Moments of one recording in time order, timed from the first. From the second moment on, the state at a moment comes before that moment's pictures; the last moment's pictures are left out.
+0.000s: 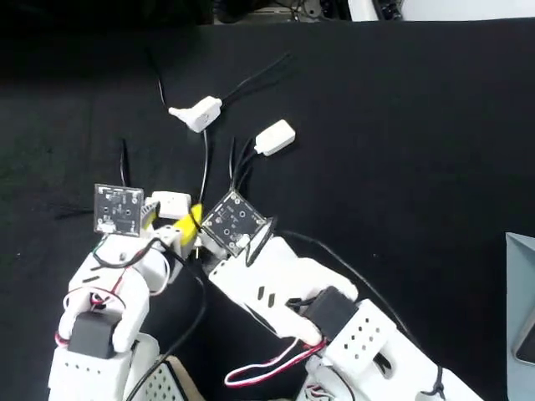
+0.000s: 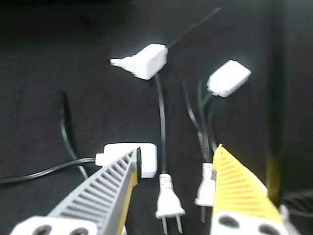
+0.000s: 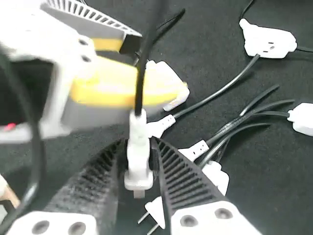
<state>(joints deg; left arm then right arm) 6.1 -95.4 79.1 52.7 3.3 -47.1 -64.7 70.1 41.5 5.0</state>
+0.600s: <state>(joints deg) 4.8 -95.6 71.7 63.4 -1.6 -42.4 -62.8 70.7 40.3 2.2</state>
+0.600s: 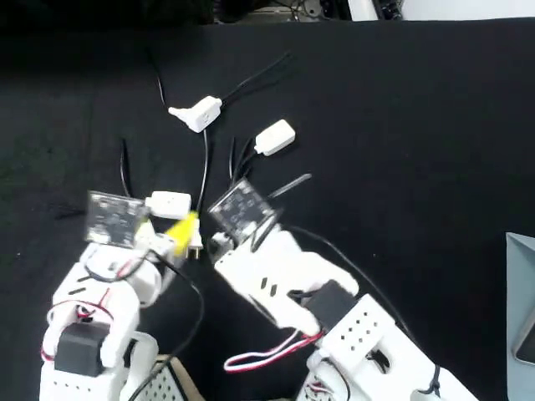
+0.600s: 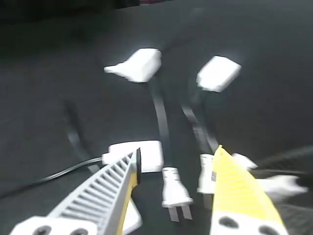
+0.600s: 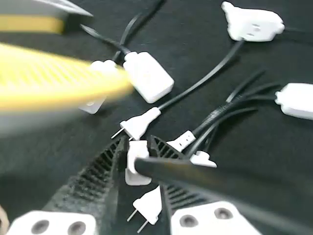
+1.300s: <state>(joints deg) -21.6 -59.4 63.2 64.2 -19.4 -39.7 -62.8 75.3 36.8 0.3</state>
